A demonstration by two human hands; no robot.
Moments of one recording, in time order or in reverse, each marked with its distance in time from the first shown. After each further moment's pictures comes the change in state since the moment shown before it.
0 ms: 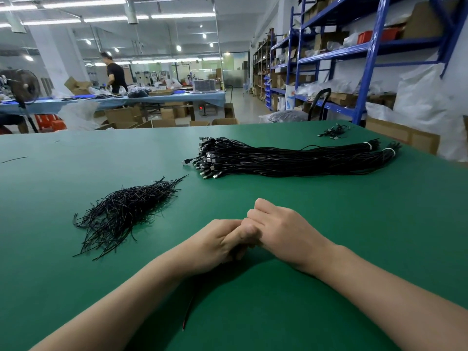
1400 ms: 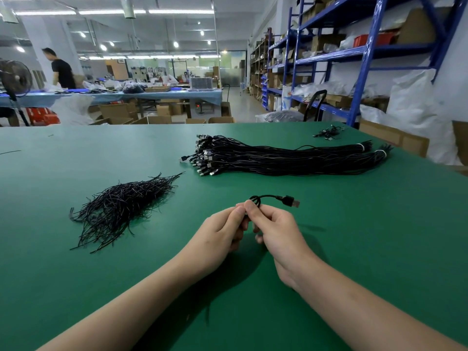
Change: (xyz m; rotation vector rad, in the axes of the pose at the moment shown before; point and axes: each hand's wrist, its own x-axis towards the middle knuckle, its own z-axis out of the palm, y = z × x) left_hand -0.001 0.011 0.025 -0.364 0.294 -0.029; right_hand 0.017 -0.048 -0.007 1.353 0.221 1.416
